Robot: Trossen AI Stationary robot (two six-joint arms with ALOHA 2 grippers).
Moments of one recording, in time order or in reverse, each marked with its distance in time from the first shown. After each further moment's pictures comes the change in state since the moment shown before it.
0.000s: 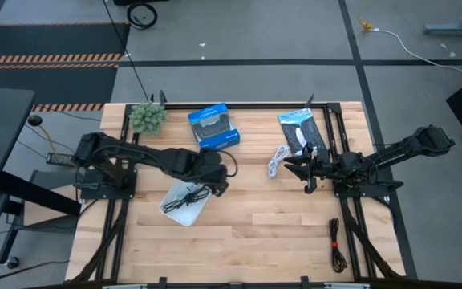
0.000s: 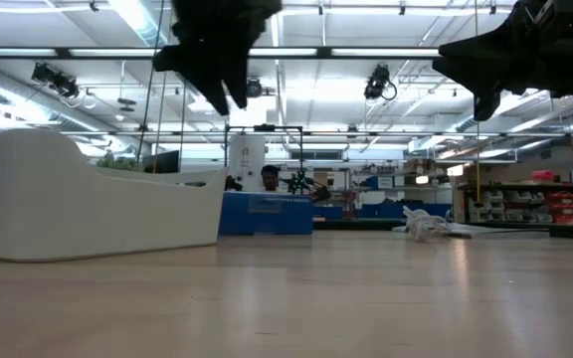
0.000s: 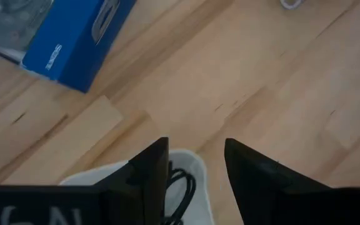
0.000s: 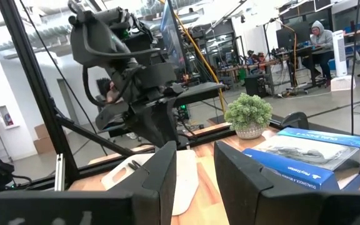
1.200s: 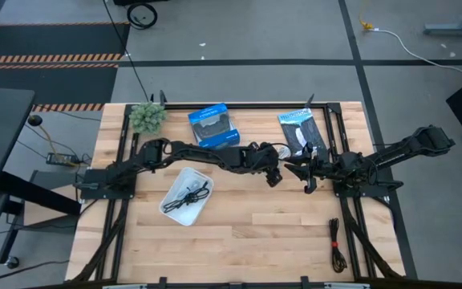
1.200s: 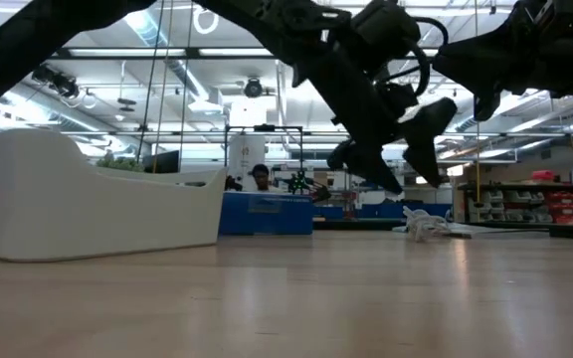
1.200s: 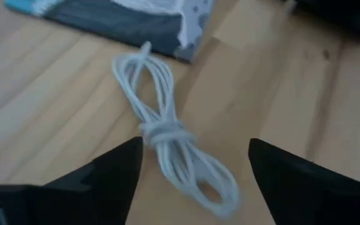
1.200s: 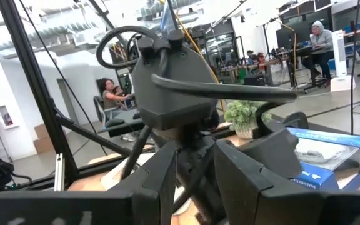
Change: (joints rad) left arm 0.181 0.643 0.420 0.691 0.045 0.495; right arm 0.000 0.002 0.000 0.002 0.000 0.000
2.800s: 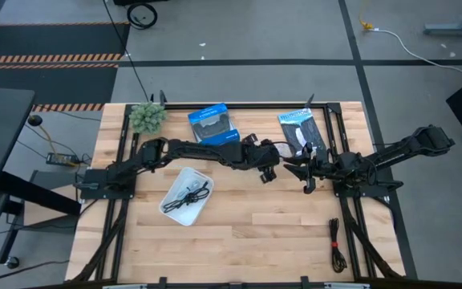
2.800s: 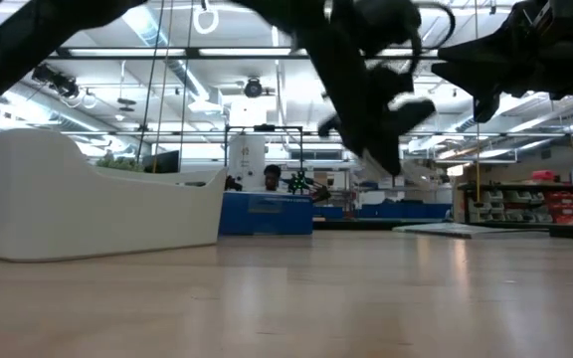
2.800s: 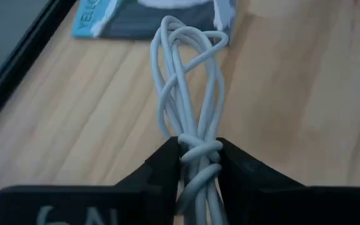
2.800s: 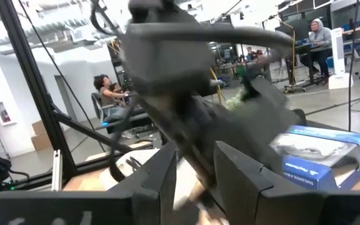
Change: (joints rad) left arm -0.005 -0.015 0.139 -0.321 -0.114 0.201; right arm 0.000 0.014 0.000 -0.002 0.001 0.000
